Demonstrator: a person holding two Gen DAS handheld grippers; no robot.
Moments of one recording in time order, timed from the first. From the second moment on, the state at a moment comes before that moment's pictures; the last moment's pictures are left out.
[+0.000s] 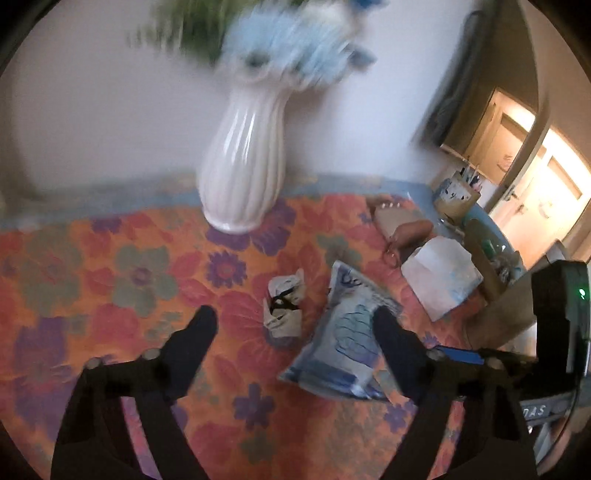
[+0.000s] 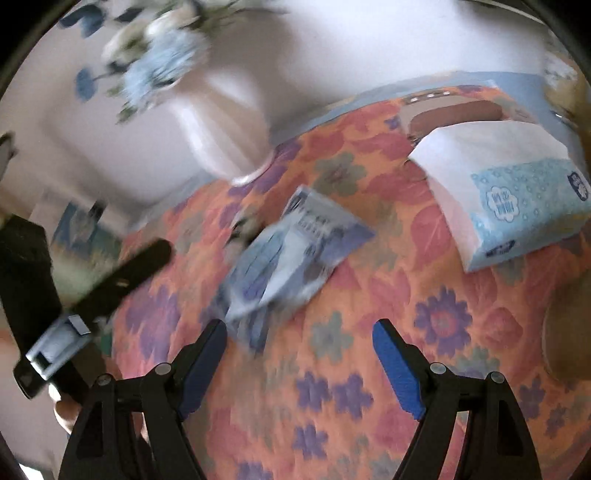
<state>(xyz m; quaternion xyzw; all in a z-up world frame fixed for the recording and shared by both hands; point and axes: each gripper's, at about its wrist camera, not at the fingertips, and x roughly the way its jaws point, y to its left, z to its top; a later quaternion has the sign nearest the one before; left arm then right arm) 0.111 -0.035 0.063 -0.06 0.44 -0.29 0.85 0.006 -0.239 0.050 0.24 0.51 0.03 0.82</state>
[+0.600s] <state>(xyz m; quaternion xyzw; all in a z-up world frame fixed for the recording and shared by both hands) 0.120 -0.036 0.021 -0.01 0.46 -0.30 0.84 0.083 -0.210 0.022 0.18 0.49 -0.07 0.85</state>
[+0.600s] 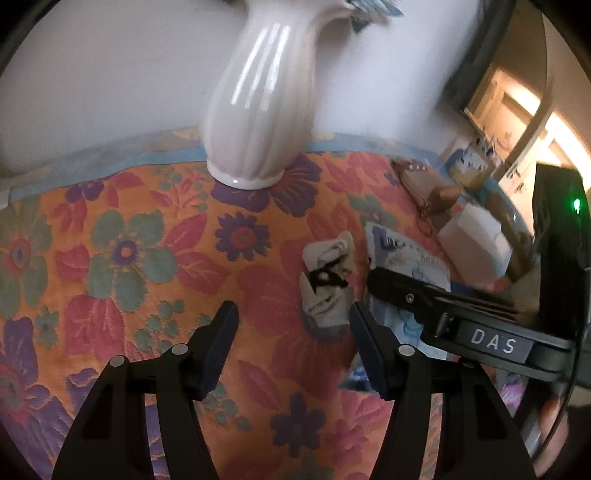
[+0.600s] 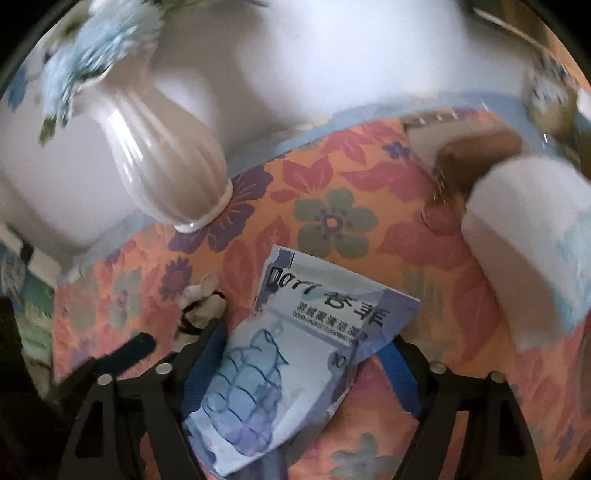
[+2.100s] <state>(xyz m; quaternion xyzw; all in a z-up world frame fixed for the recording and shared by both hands) -0.051 -0.105 0.039 -0.03 0.45 -0.31 0.84 -0.121 -0.261 0.048 0.09 0.52 0.05 0.85</state>
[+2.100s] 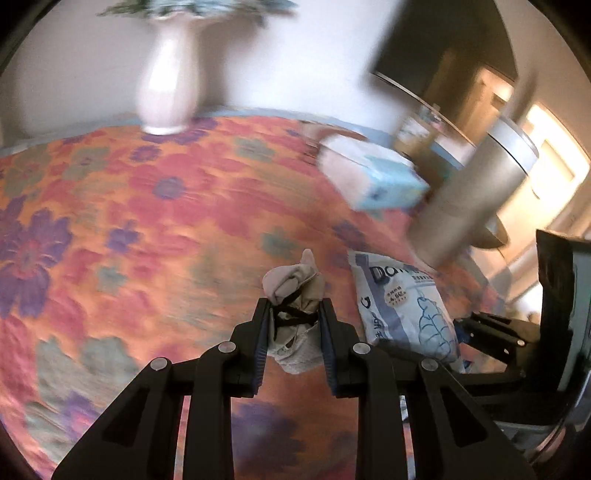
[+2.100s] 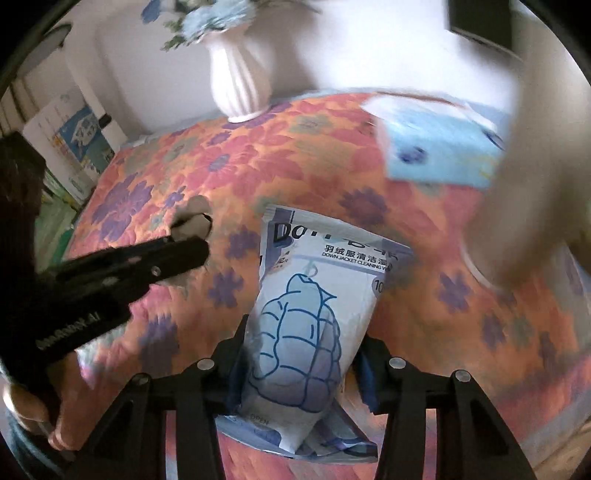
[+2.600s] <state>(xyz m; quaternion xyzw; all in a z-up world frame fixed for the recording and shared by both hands) -0.126 -0.242 0.080 0.04 0.42 -0.45 0.79 -0.220 -0.386 0.102 0.11 0.49 -0.03 0.86</state>
